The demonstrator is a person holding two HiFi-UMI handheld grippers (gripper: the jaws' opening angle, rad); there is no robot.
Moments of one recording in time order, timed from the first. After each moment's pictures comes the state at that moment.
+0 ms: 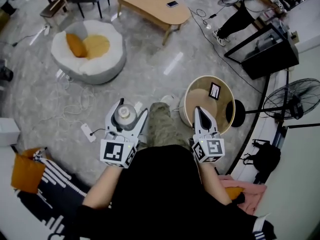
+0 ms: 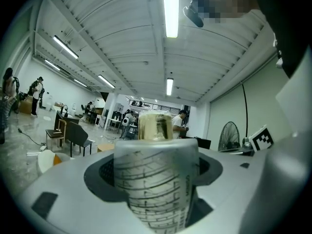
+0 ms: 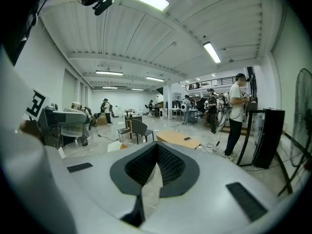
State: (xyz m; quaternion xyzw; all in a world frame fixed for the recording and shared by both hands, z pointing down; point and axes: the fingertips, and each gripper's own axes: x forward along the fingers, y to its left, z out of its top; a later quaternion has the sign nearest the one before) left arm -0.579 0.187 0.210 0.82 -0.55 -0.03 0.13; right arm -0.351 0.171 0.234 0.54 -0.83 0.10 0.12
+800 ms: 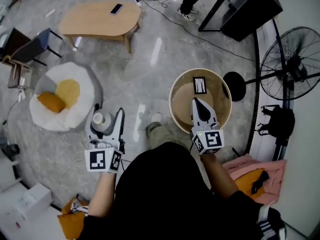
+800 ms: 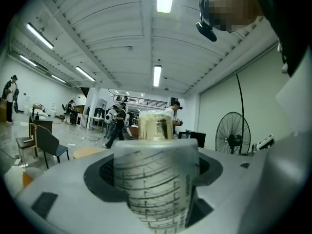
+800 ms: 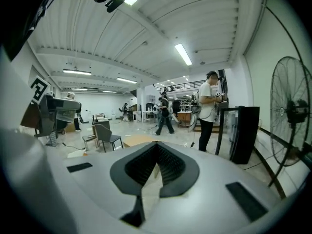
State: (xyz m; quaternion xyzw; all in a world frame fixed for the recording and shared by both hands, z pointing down) left arm -0.392 -0.171 0.214 0.87 -0.48 0.01 0.12; right arm -0.109 -0.104 0.281 0.67 -0.73 0.11 0.08
